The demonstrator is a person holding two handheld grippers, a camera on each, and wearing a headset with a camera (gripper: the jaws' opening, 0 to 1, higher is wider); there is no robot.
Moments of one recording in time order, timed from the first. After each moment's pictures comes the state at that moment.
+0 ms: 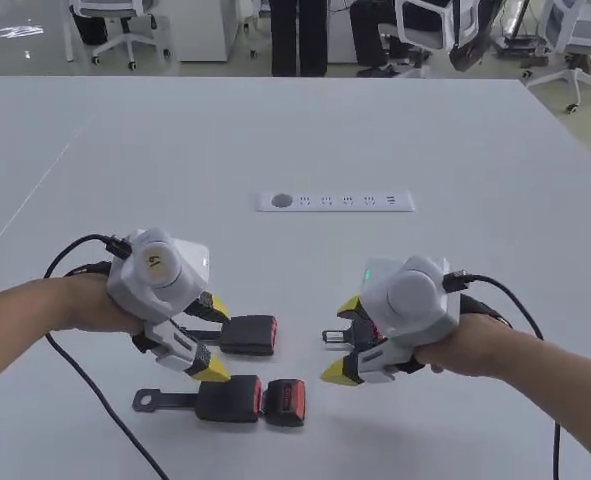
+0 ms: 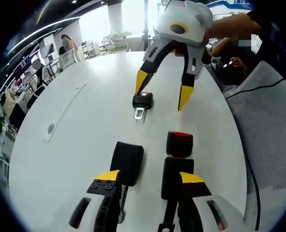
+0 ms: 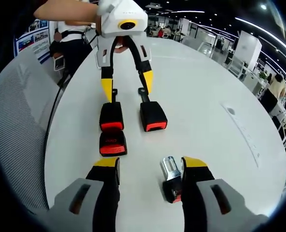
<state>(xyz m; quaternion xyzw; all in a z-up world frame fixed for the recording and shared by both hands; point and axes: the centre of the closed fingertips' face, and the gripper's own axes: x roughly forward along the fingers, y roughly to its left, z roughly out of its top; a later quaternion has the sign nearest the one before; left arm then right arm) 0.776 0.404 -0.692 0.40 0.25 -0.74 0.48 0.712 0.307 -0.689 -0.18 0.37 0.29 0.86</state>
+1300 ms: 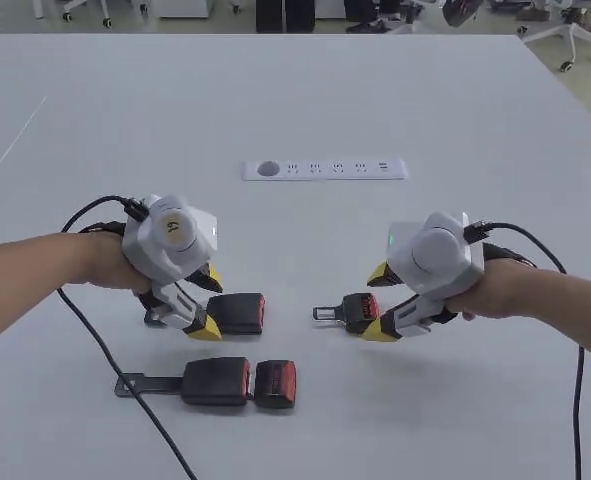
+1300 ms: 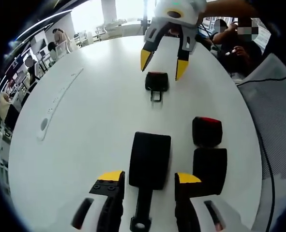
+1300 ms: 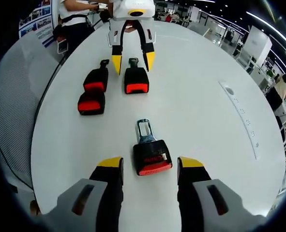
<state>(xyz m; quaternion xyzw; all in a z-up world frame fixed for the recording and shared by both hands) 0.806 0.384 -0.733 0.45 0.27 -0.73 0.44 0.708 0.244 -0.729 -0.22 0.43 0.31 0.82</state>
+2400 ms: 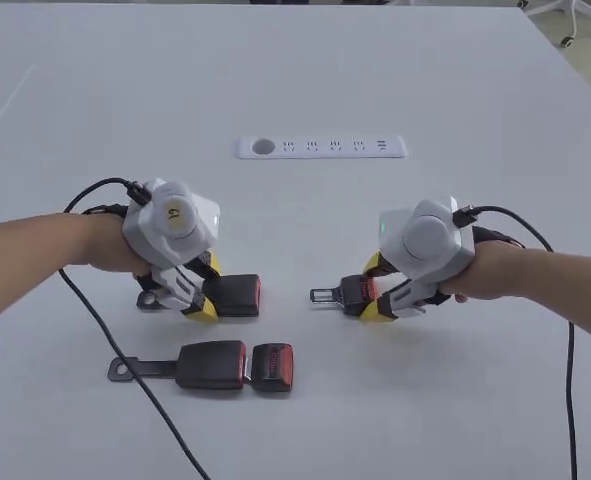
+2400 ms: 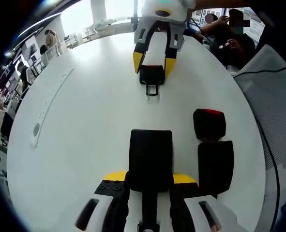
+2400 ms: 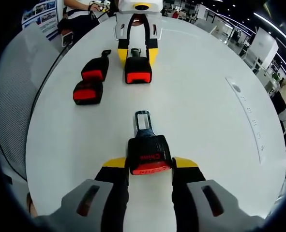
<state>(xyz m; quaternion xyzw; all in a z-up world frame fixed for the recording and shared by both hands) 0.803 0.383 -0.744 0.46 0.26 -0.75 0.40 0.710 0.241 -0.748 -0.24 0.44 0.33 0.80</state>
